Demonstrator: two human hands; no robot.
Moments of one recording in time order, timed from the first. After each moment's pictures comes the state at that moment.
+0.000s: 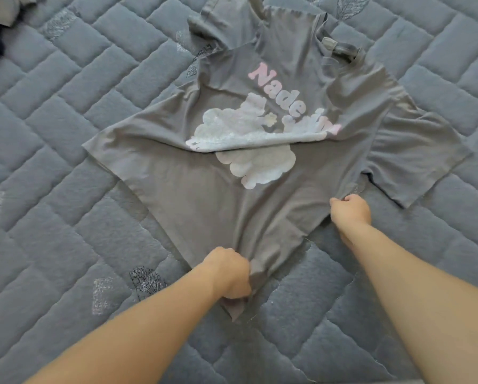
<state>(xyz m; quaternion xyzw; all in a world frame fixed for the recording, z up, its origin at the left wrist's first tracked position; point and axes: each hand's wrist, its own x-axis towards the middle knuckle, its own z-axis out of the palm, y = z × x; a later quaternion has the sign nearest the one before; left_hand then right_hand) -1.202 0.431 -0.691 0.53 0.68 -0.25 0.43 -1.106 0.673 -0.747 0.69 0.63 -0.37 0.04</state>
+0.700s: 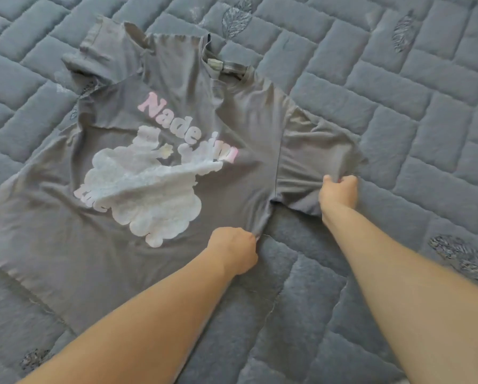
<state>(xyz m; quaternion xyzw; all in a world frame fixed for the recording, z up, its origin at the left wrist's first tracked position) -1.152 0.640 -0.713 0.55 0.73 -0.20 0.36 -1.041 0.830 -0.743 0.76 0.51 -0.37 -0.13</state>
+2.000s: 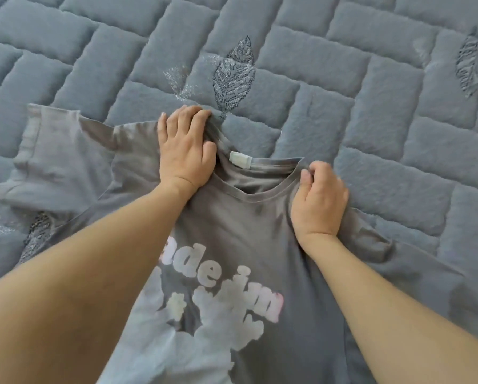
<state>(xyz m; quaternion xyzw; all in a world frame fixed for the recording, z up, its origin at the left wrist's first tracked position) -1.490 0.897 -0.775 0.51 0.84 0.16 0.02 -1.256 0.946 -0.780 0.60 0.75 -0.14 -0.24</state>
